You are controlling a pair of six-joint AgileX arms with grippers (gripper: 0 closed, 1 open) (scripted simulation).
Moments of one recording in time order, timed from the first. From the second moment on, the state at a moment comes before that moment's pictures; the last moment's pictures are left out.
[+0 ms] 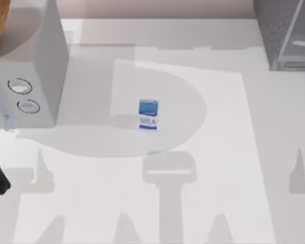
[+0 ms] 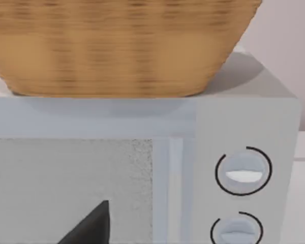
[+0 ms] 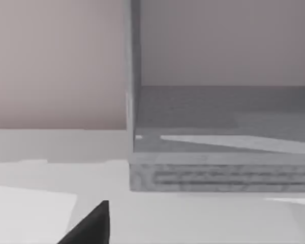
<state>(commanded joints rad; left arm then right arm) 0.00 0.00 0.00 0.00 0.00 0.00 0.00 0.00 0.00 0.00 0.00 0.00</state>
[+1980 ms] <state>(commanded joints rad) 0.00 0.00 0.00 0.00 0.00 0.00 0.94 0.93 0.15 0.80 0.97 0.02</state>
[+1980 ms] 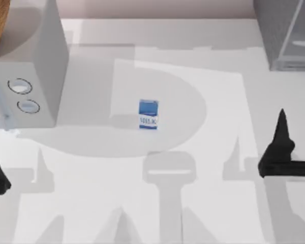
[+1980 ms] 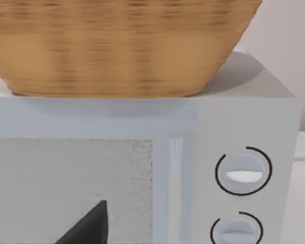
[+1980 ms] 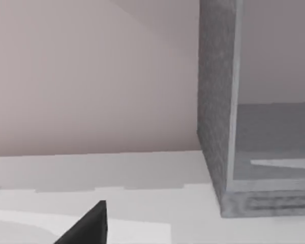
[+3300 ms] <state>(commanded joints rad) 0.00 0.00 0.00 0.00 0.00 0.00 1.02 2.54 1.21 1.30 1.18 0.02</state>
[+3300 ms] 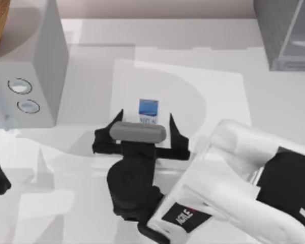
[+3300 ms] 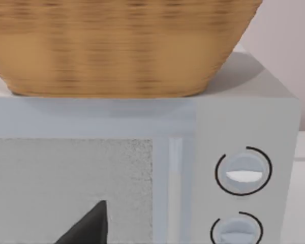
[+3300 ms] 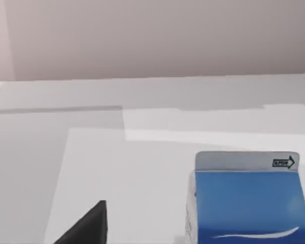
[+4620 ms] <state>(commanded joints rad) 0.00 0.00 0.00 0.00 0.00 0.00 0.94 2.57 1.30 1.25 1.10 0.02</state>
